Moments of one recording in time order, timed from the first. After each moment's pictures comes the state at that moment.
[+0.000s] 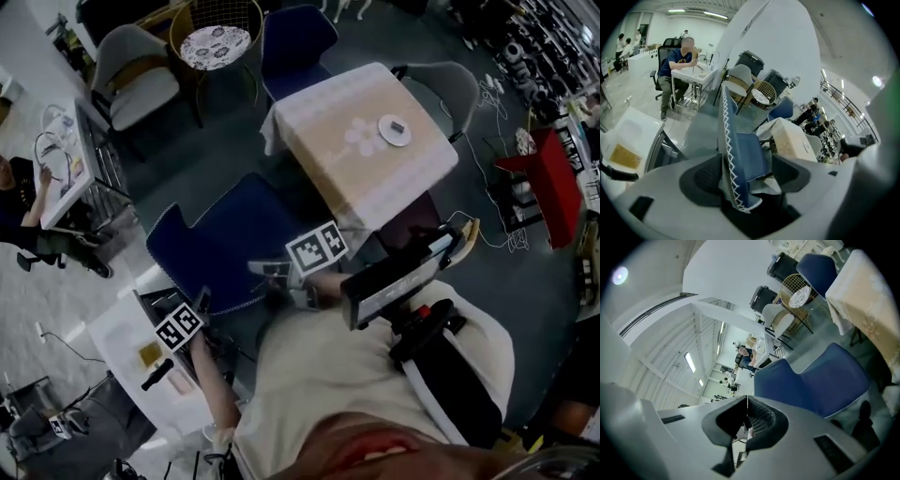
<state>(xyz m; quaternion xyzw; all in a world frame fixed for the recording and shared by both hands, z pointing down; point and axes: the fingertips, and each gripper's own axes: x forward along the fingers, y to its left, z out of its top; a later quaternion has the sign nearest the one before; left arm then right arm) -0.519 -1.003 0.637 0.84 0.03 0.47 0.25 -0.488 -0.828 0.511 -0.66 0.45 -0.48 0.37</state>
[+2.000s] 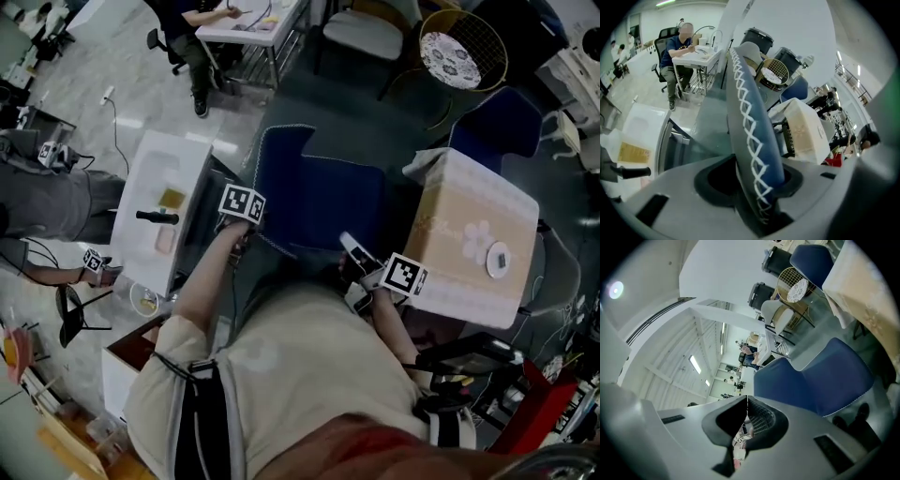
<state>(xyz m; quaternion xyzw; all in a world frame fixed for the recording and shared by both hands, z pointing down) -0.526 -1.006 0.702 0.78 0.01 0.58 0.22 -0.465 -0.801 0.520 -0.63 0.46 -0.49 0.40</state>
